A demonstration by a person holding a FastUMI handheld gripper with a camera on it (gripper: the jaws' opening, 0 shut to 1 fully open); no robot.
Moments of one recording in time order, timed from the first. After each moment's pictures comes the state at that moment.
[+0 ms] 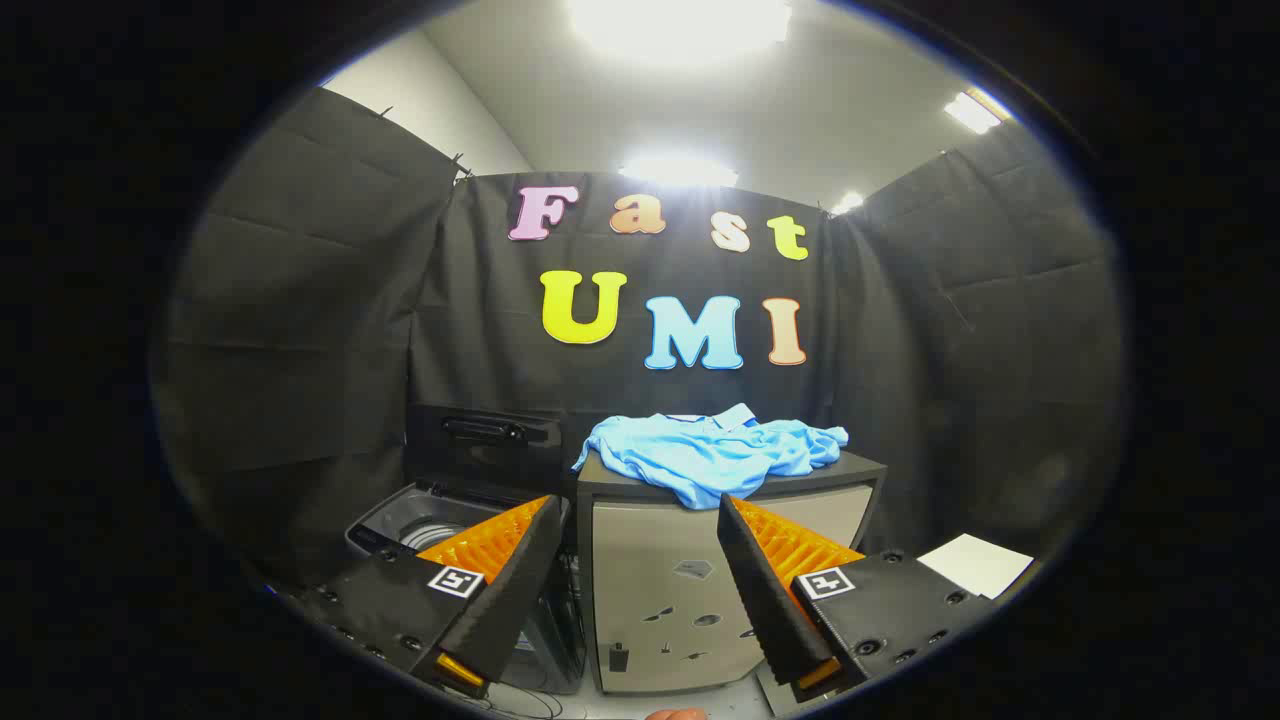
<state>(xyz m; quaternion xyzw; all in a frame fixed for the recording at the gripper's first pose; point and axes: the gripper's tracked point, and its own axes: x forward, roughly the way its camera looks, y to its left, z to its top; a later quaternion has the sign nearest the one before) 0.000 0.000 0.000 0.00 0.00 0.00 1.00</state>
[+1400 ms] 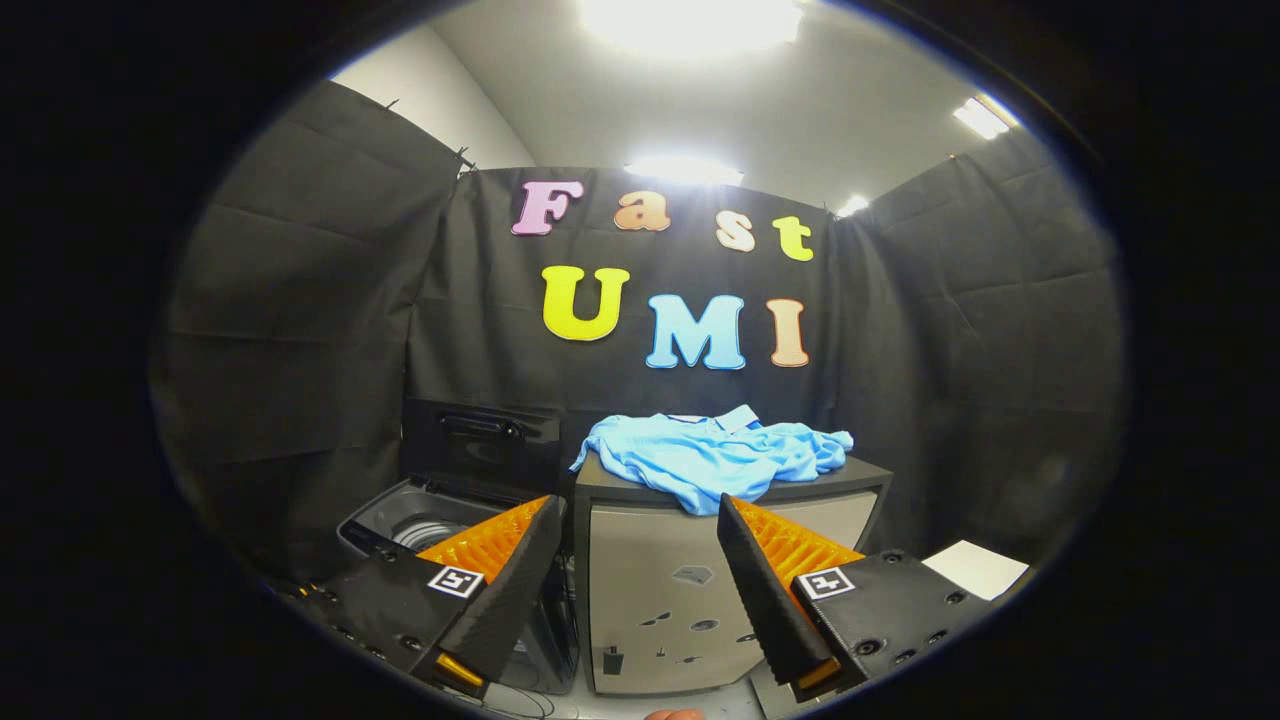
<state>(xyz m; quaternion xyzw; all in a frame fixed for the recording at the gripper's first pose) 0.015 0.003 0.001 -0.01 0.01 0.00 1.00</state>
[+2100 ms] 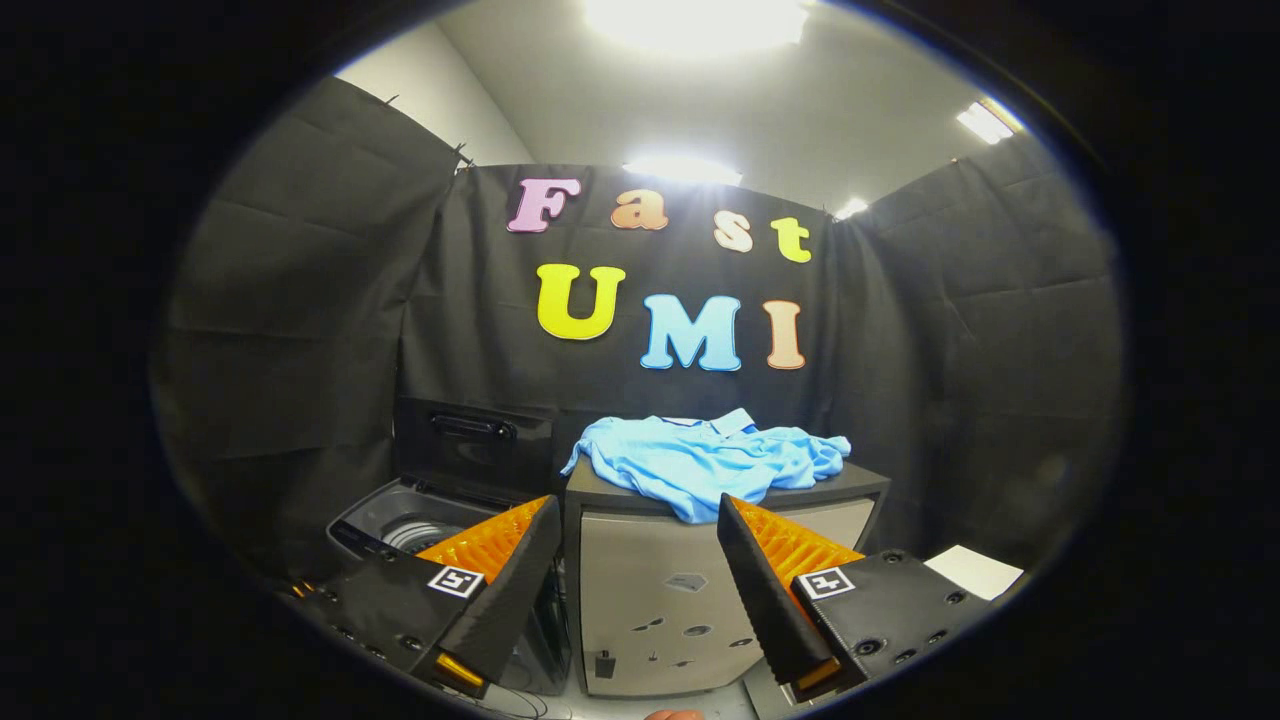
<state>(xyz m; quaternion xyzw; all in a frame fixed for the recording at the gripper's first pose) 0.030 -0.003 0.010 -0.02 0.00 -0.01 1.00</state>
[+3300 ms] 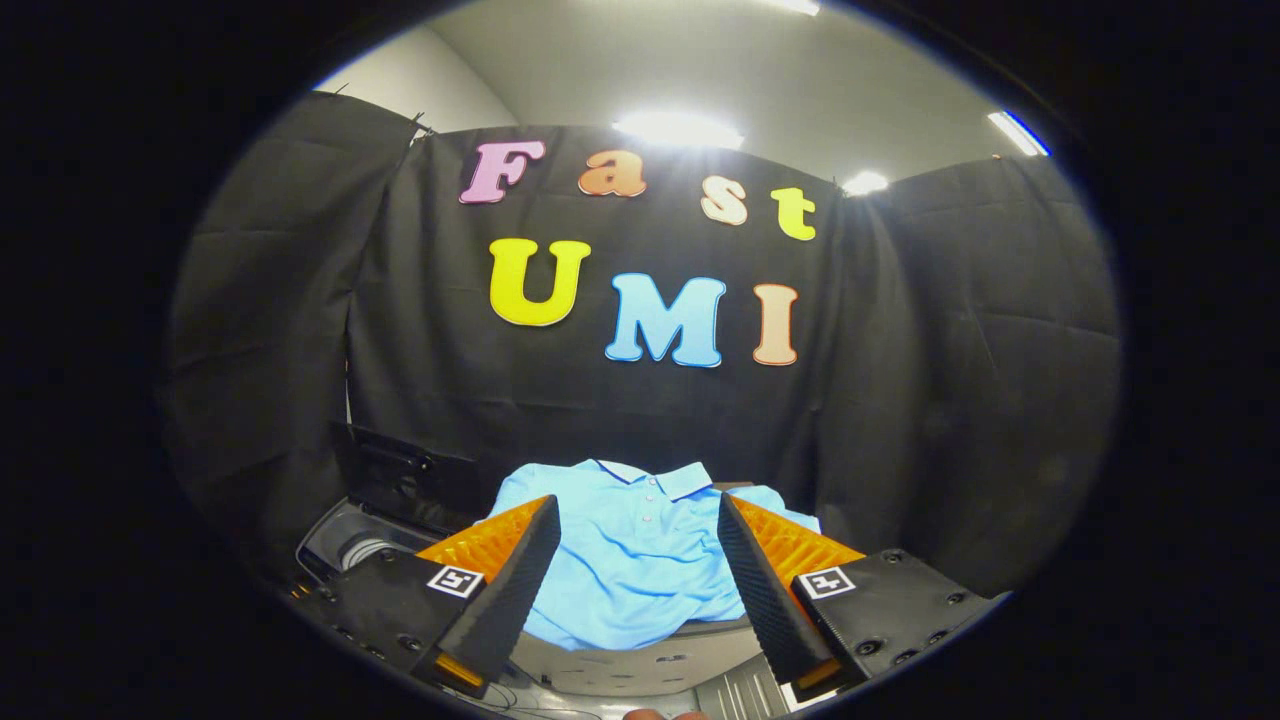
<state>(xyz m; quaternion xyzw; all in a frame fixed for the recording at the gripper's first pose) 0.180 -0.099 0.119 -0.04 0.10 -0.01 0.99</state>
